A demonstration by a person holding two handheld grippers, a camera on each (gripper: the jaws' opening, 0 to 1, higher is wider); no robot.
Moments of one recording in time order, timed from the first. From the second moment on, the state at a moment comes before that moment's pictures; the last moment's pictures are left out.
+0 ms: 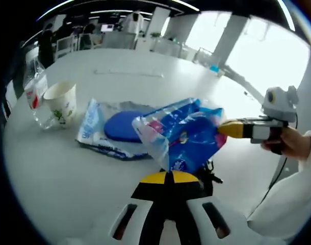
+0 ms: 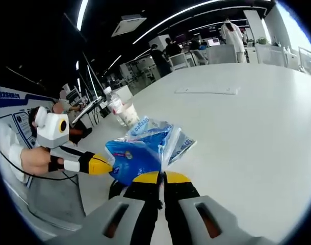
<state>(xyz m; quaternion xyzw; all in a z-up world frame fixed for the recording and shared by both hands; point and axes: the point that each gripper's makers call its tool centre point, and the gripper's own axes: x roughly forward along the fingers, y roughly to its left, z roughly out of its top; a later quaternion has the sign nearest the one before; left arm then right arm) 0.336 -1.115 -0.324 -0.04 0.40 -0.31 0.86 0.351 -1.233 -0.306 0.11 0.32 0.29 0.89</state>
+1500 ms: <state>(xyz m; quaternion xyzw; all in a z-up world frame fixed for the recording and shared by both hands) 0.390 -1.233 -0.318 0.08 0.43 -0.42 0.80 0.376 -1.353 -0.299 0.19 0.31 0.15 0.92</state>
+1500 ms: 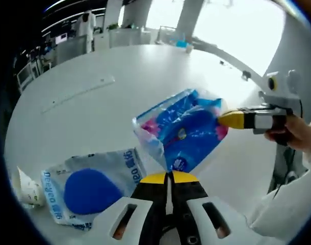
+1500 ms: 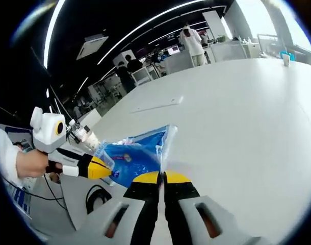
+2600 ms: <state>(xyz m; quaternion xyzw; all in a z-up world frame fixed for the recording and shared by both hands) 0.406 -1.242 -0.362 0.06 0.48 -0.39 0.79 0.394 -1.362 -0.345 0.20 0.35 0.13 0.91</state>
